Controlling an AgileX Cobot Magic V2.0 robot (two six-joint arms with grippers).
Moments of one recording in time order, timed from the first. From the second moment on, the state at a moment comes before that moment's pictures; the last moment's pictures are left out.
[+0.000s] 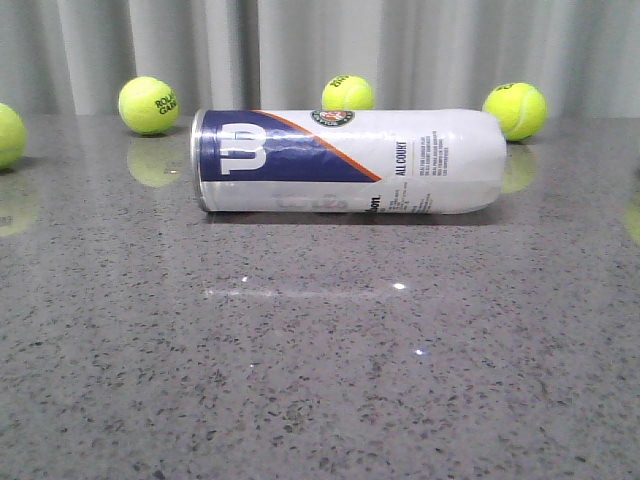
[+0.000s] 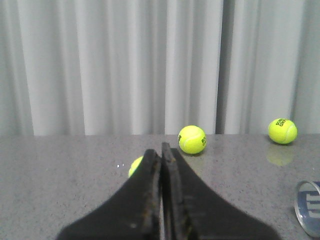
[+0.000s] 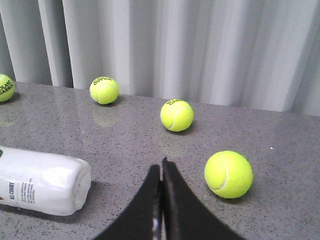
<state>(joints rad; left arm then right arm) -0.09 0.15 -0.41 0.10 0.28 -0.10 0.07 0.42 -0.45 0.32 0.19 -0.35</state>
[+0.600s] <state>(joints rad) -0.09 0.72 -0.84 0.01 0.74 -0.10 0.07 0.42 -0.45 0.32 0.19 -0.35</state>
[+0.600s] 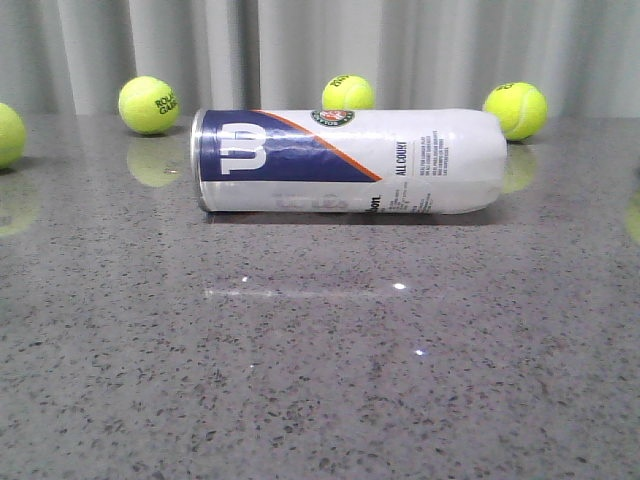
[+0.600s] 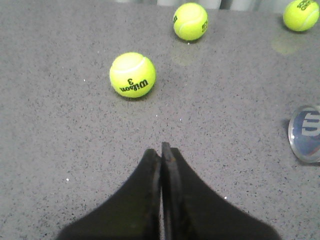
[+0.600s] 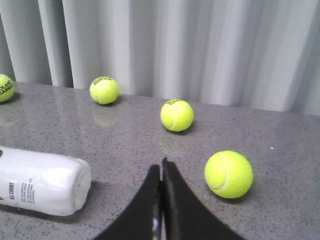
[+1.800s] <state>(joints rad) -0.09 1.21 -0.86 -1.04 0.84 0.68 0.07 0.42 -0.45 0.32 0.19 -0.35</state>
